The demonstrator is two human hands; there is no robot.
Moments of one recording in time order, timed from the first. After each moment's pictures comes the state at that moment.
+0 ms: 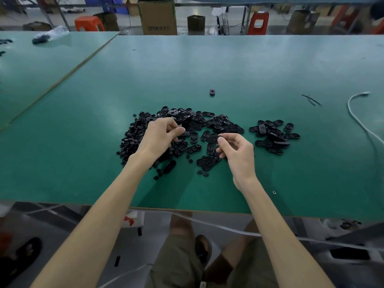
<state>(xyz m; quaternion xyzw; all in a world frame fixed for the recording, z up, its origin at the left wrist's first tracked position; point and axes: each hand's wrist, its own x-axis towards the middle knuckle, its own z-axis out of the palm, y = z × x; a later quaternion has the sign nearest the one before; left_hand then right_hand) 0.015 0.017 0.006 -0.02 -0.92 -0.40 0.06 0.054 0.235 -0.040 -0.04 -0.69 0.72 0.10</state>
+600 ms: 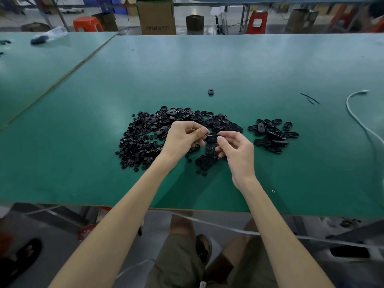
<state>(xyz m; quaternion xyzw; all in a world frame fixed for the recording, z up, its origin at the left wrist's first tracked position) 0.029 0.070 0.002 -0.07 -0.80 -0.60 0.01 0.054 0.236 -0.041 -0.05 -0.67 0.73 0.11</state>
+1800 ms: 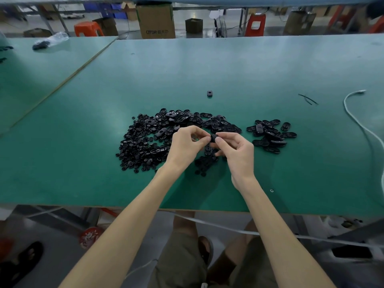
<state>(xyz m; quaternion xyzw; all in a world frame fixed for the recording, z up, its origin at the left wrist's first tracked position) 0.039 0.083 -0.003 -0.06 -0.86 -0.50 0.07 0.058 0.235 -0.035 -0.03 -0.64 0.76 0.11</state>
